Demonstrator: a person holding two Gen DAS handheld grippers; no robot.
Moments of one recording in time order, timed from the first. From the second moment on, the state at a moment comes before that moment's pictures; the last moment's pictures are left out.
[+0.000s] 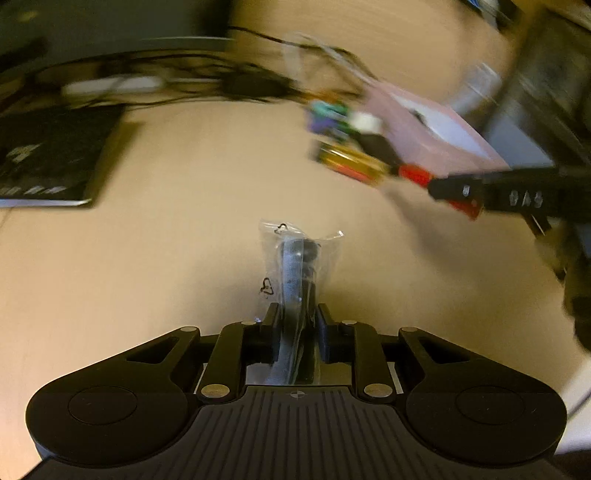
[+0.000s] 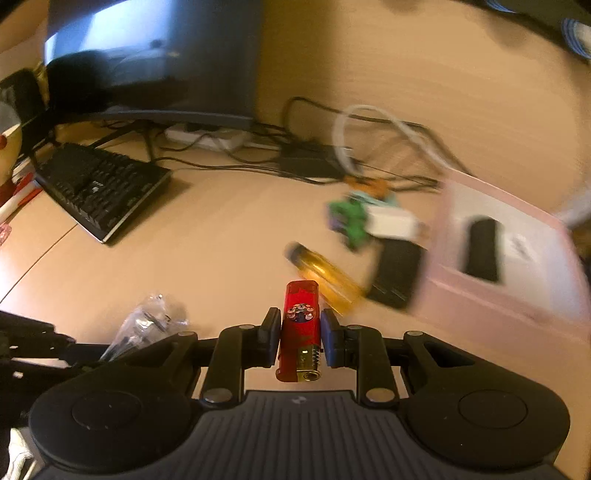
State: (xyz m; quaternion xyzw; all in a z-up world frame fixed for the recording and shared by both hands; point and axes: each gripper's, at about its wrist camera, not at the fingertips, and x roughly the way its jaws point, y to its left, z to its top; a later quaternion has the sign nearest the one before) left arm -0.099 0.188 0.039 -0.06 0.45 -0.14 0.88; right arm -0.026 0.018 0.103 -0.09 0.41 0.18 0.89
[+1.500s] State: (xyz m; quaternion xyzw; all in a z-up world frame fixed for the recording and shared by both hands) left arm 0.085 -0.018 0.130 -0.06 0.36 -0.21 0.91; right arm -0.141 -0.227 0.103 0.01 0.37 0.02 0.93
